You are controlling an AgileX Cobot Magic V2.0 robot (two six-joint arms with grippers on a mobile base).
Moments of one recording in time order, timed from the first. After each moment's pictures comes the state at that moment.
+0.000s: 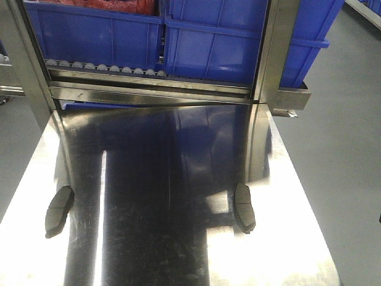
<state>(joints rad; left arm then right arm) -0.48 0.48 -0.59 0.35 0.72 -0.58 0.34 0.26 -0.40 -0.01 0.49 -0.05</state>
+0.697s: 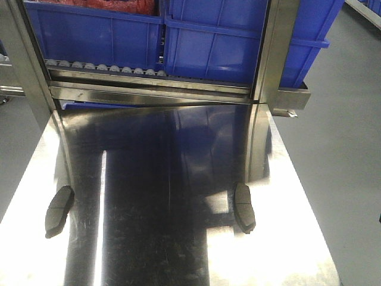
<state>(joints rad) -0.48 0.48 -0.59 0.35 0.71 -0.58 0.34 0.26 -0.40 -0.01 0.49 -0.05</state>
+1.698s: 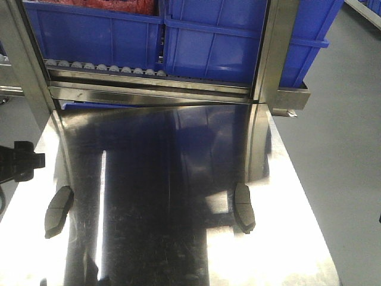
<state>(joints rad) -0.30 1.15 -0.80 0.59 0.68 -0.79 0.34 0.26 -0.40 -0.01 0.49 -0.05</state>
